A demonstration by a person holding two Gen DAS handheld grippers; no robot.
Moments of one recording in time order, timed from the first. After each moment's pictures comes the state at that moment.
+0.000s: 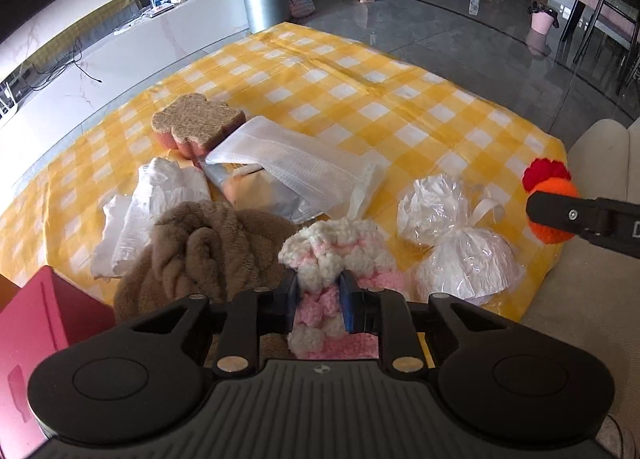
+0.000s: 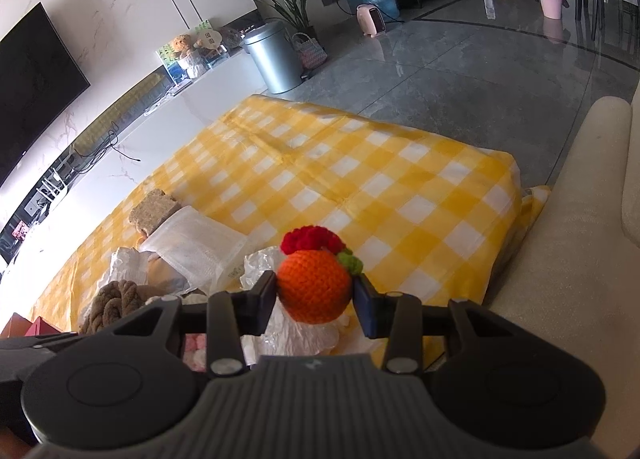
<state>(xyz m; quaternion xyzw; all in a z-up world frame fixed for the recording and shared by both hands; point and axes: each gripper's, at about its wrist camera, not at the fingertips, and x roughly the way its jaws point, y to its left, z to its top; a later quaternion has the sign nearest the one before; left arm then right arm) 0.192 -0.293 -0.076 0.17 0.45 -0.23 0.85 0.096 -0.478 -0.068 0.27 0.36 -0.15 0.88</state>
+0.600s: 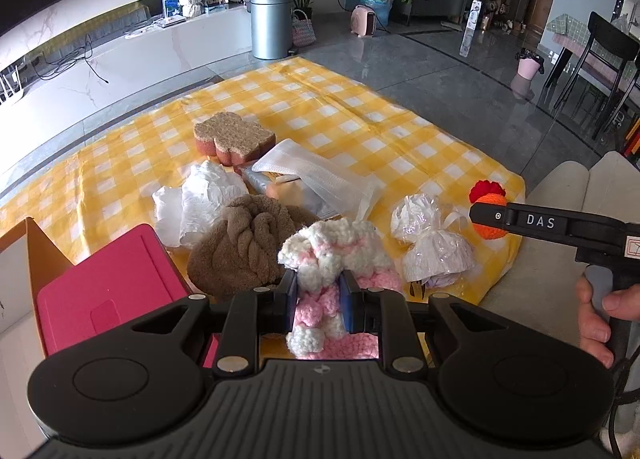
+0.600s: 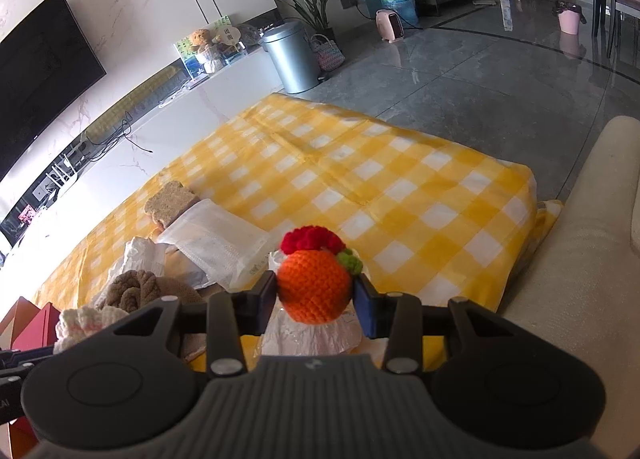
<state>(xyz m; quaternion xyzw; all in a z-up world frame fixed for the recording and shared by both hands) 0.158 -0.224 -0.019 0.10 0.43 -0.26 0.86 0.100 -0.462 -0.061 0.24 0.36 -0.13 0.89</state>
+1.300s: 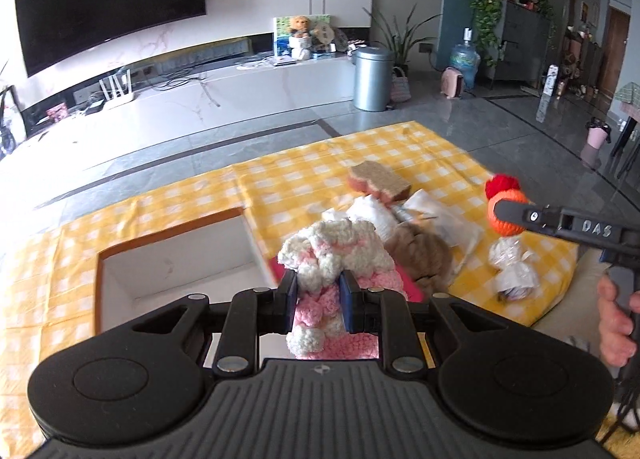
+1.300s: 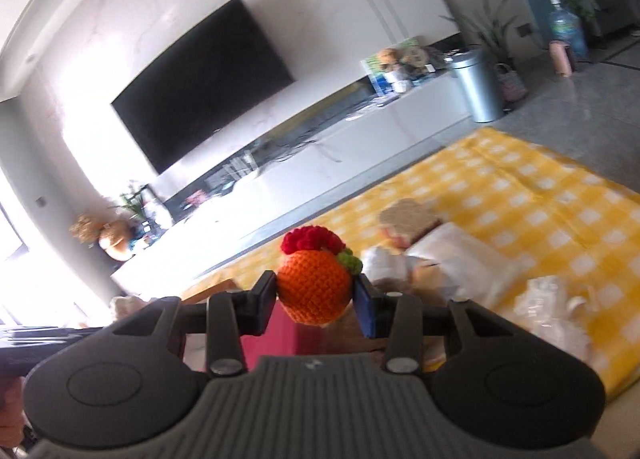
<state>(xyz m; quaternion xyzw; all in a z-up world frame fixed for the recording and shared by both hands) 0.102 -0.066 0.060 0.06 0.37 -0.12 0.92 0.095 -0.354 0.014 0.26 0.26 0.16 0.92</state>
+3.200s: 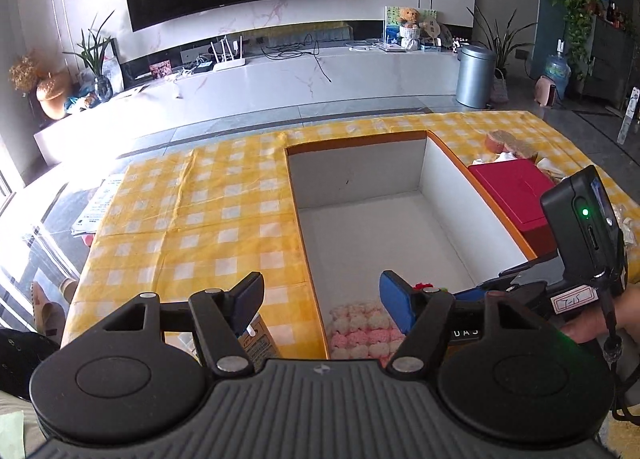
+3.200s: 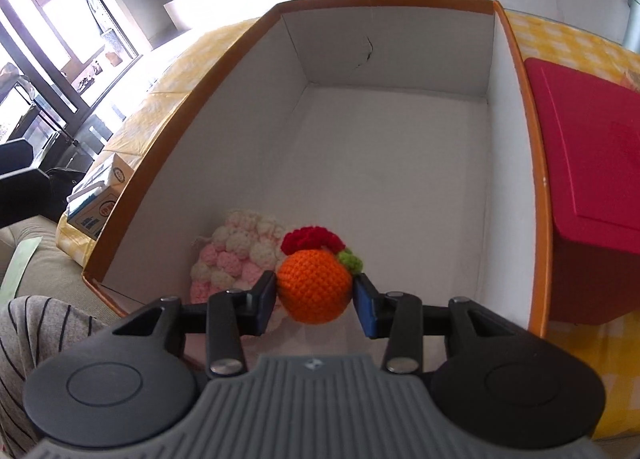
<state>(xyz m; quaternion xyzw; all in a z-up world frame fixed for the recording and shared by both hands) 0.036 0.092 0.029 0.03 0.37 0.00 0.93 0.134 -0.066 -0.074 0.01 0.52 0.30 0.80</state>
